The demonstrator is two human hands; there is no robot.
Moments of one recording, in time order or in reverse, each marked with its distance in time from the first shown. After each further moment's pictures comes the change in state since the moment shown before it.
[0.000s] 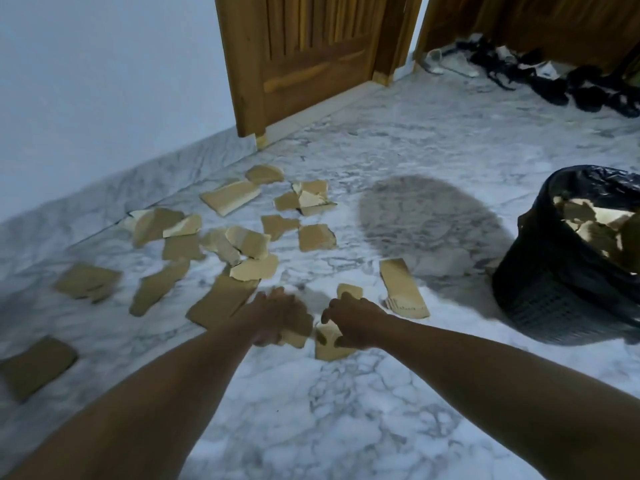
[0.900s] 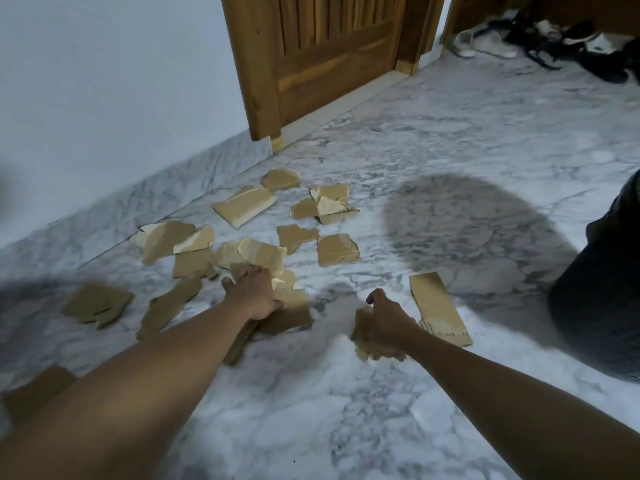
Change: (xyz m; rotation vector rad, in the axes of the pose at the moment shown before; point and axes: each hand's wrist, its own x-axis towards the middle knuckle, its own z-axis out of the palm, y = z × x) left_hand 0.070 -0.079 -0.026 -0.278 0.112 -0.415; right_hand 0.047 0.037 0.000 0.739 0.116 0.468
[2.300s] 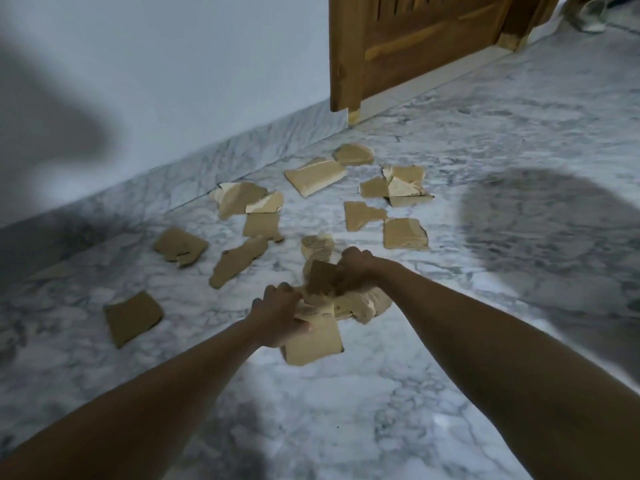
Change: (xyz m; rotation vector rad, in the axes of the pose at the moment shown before) left_hand -0.088 -0.059 0.050 -0.253 -0.025 0.056; right_hand 0.056 -0.143 0.037 -0.472 -0.269 -0.377
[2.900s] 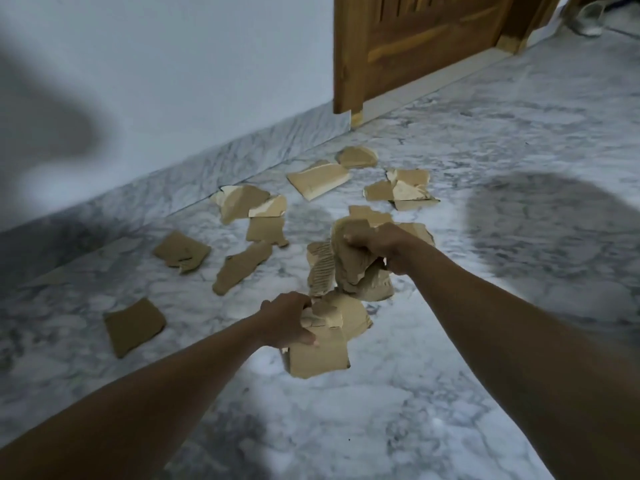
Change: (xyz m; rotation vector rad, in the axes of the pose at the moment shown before) left_hand 0.013 -0.008 -0.011 -0.010 -0.097 0.033; right_hand 0.003 0.011 -0.040 1.099 0.183 0.188
